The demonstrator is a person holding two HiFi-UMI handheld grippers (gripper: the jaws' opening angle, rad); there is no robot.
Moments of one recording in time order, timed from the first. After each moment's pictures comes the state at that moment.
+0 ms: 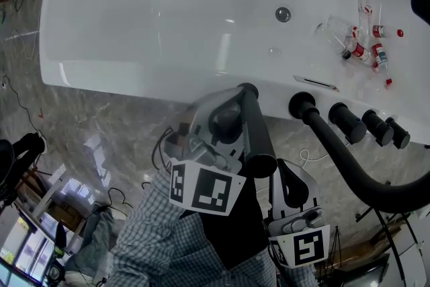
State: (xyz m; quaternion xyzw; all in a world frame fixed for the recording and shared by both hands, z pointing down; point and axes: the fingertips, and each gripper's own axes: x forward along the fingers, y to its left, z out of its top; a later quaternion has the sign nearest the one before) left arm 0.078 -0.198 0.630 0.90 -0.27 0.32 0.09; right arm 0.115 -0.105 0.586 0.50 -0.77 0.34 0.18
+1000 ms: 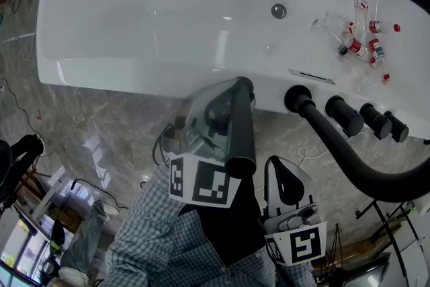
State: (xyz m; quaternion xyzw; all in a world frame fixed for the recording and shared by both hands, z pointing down) left arm 0.078 -0.202 0.634 0.89 -0.29 0.33 0.07; right arm 0.114 -0.097 0.587 0.51 -0.77 0.35 0.17
